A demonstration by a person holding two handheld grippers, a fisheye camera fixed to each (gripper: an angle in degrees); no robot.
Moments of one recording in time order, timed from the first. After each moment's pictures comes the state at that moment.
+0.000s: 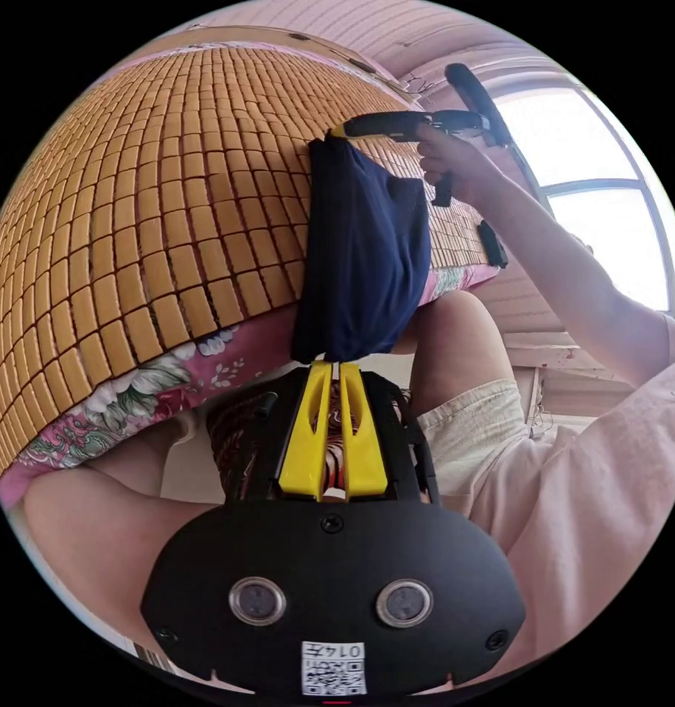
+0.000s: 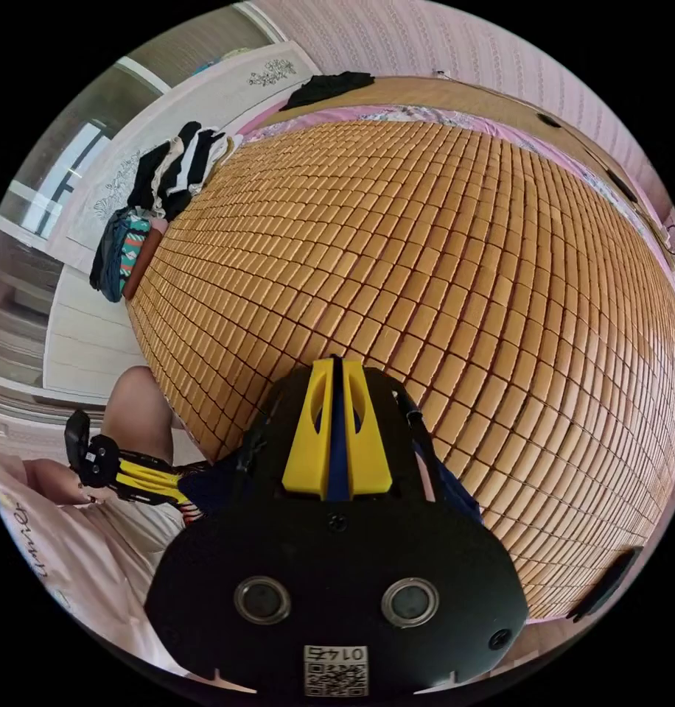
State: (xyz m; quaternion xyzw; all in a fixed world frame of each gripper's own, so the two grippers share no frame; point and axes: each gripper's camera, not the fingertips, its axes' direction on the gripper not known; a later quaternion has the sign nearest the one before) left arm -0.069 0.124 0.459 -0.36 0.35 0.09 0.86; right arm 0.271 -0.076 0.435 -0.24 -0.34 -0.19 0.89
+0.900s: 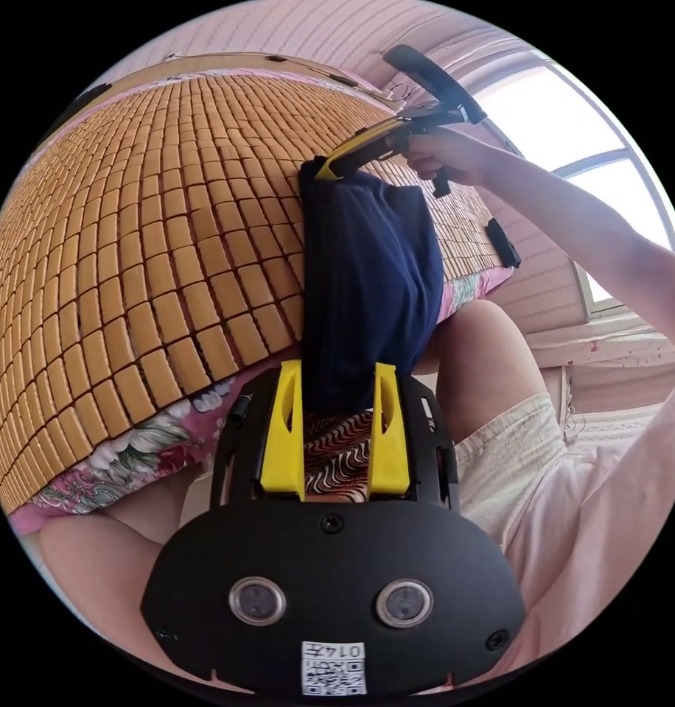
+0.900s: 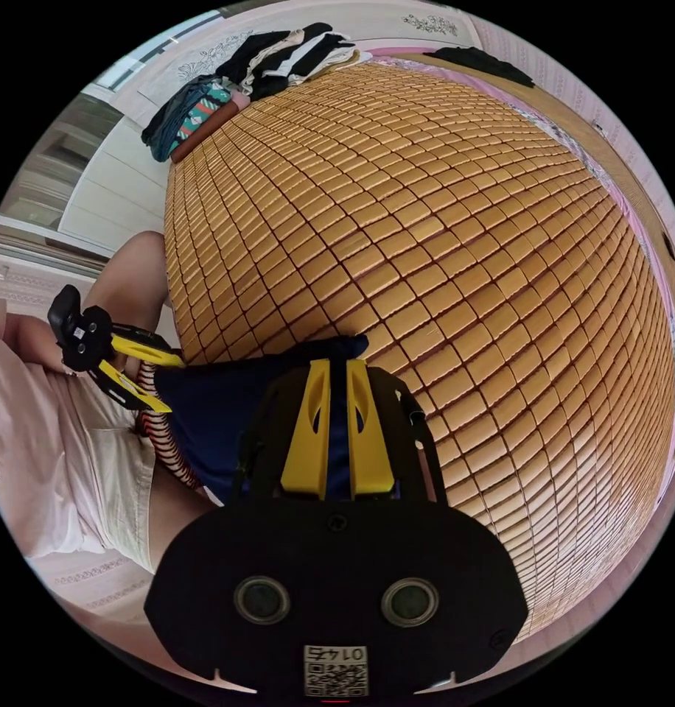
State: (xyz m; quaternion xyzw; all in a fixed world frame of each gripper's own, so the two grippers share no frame) left arm -0.001 0.125 0.462 -0.29 0.32 0.14 0.89; right arm 0.235 -0.054 0.406 -0.28 -0.34 -0.43 0.79
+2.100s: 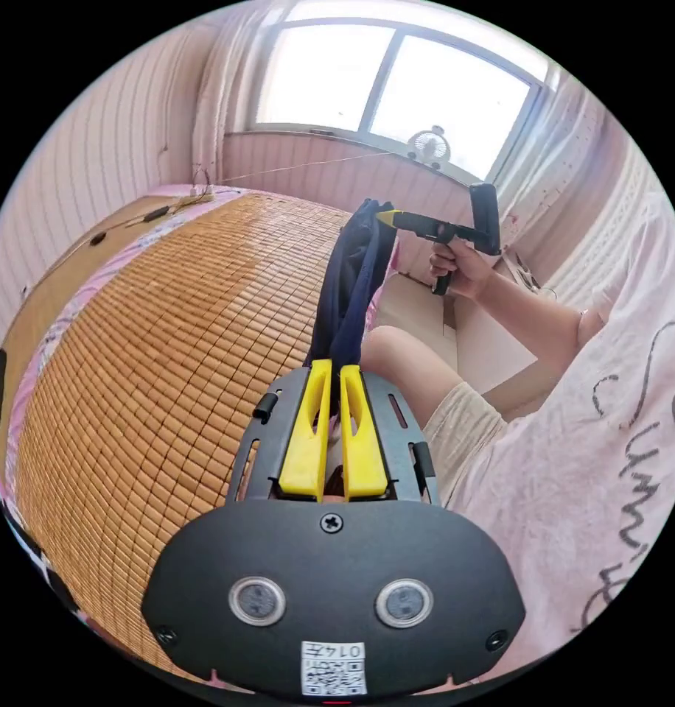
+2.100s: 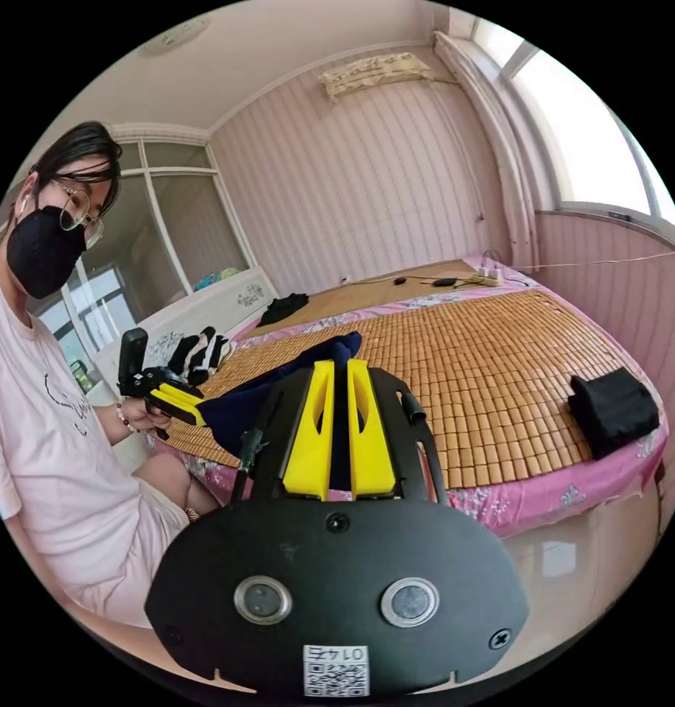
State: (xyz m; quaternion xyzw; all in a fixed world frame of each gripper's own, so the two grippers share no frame) left arm 0.198 0.024 0.278 -0.09 0.44 0.45 0.77; right arm 0.675 0.115 0.051 0.15 -0.26 0.06 0.95
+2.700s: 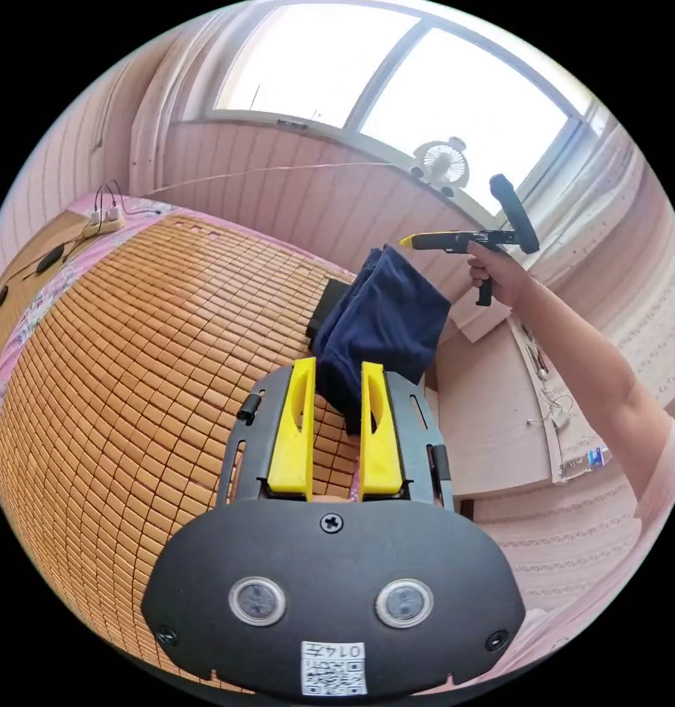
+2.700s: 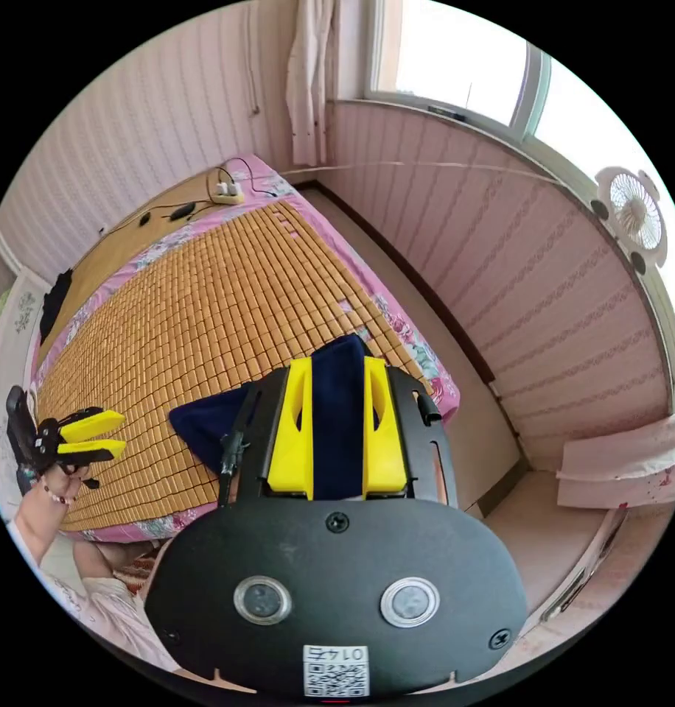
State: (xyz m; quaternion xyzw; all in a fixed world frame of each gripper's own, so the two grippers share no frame) left arm 0.544 -0.056 0.365 -0.16 0.47 0.40 0.77; right arm 0.932 0.000 0.225 -0.15 0.03 0.20 0.97
